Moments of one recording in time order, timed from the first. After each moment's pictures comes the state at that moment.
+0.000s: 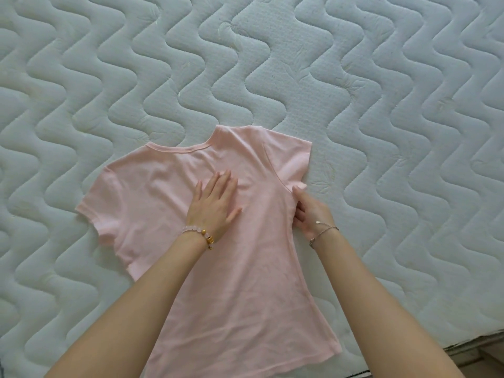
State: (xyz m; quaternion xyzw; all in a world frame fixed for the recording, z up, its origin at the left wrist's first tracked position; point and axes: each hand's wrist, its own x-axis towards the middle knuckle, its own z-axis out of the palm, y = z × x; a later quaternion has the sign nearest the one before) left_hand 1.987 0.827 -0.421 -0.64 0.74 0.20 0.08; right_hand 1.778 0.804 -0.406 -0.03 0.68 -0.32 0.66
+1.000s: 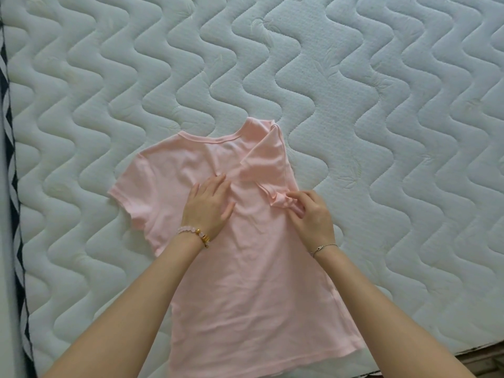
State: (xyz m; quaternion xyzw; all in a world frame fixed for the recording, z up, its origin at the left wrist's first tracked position) left_hand 2.045 0.856 -0.418 -0.67 0.72 0.19 -0.01; right_hand 1.815 0.847 -0.421 -0.66 0.64 -0.20 0.32
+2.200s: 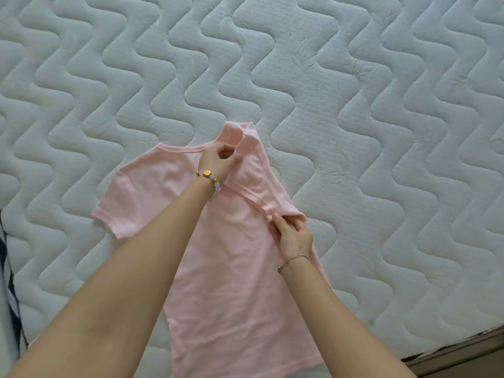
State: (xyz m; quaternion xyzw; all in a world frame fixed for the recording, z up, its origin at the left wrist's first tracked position) left_hand 2.003 0.745 -0.418 -0.72 0.40 0.50 -0.25; right_hand 1.855 0.870 -0.417 0.04 0.70 -0.43 0.57
